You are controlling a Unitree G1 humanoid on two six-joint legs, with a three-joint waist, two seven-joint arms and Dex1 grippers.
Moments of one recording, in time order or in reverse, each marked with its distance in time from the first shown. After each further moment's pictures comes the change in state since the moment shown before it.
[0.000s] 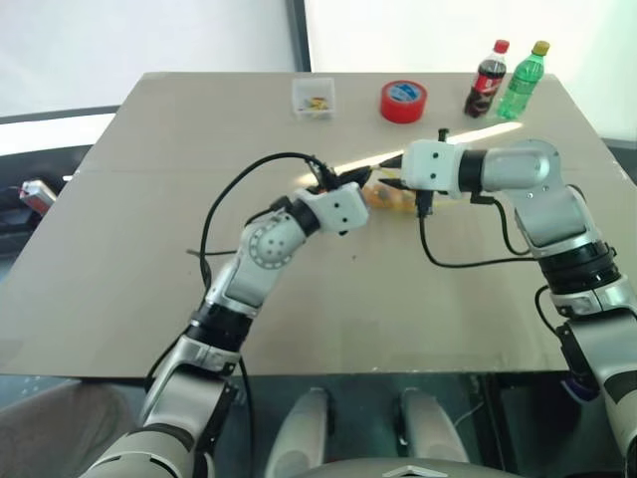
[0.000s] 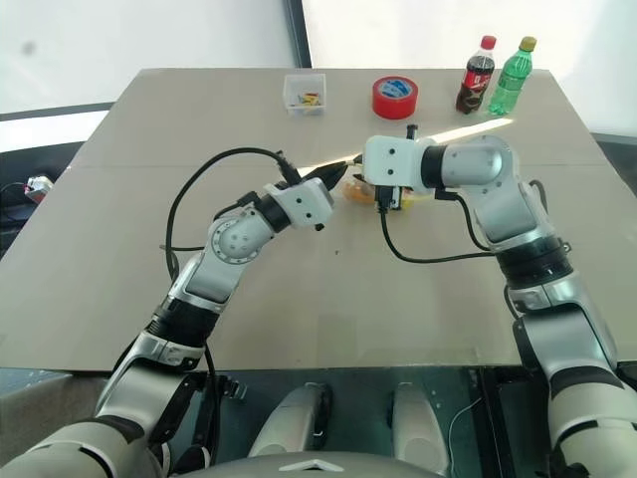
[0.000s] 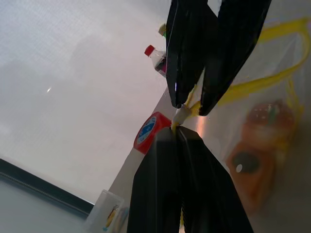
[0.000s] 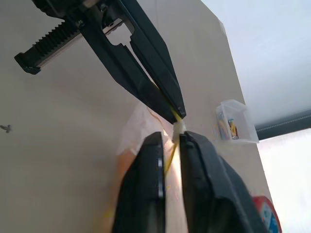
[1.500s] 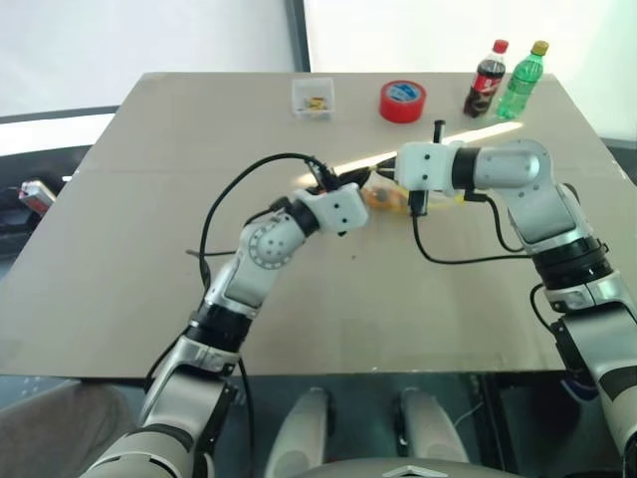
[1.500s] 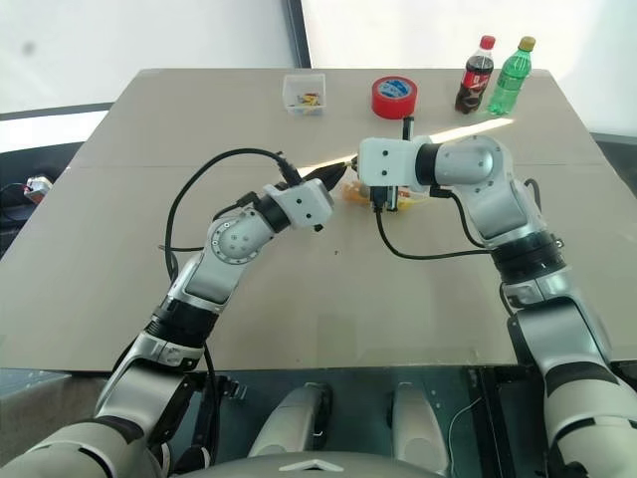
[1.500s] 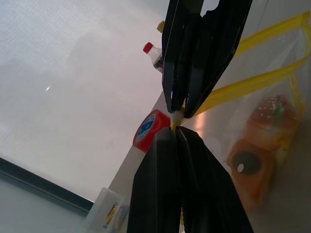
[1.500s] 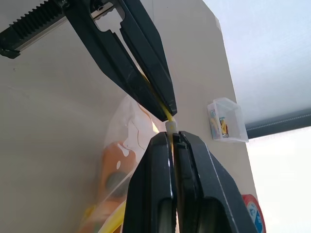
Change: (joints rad) left arm 0.000 0.000 0.001 0.000 0.008 0.007 -0.002; right arm -0.025 0.019 0.016 0.065 -0.061 -0.057 -0.033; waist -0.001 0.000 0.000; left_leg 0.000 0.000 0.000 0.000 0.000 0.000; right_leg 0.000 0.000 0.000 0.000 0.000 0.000
